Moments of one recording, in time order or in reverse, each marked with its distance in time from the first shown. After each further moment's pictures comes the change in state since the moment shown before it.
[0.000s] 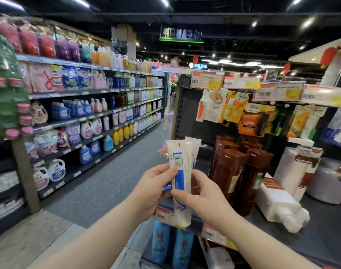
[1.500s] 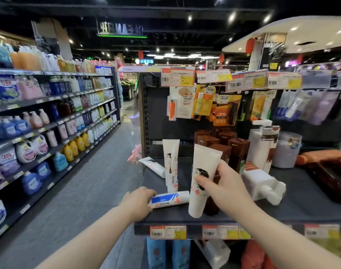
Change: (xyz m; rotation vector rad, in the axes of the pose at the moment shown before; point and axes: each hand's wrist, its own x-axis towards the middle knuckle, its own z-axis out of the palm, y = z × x) left_hand 0.110 -0.062 -0.070 1.621 -0.375 -0.026; right_hand 0.011 0.002 -0.019 -0.162 0.493 0.144
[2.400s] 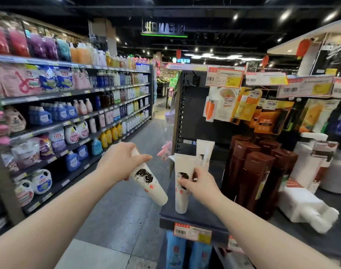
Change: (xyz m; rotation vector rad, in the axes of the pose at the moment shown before) left_hand -0.080 -0.049 -0.106 -0.478 0.502 -0.315; right_hand 0.047 0.002 0.106 0.022 -0.308 0.130
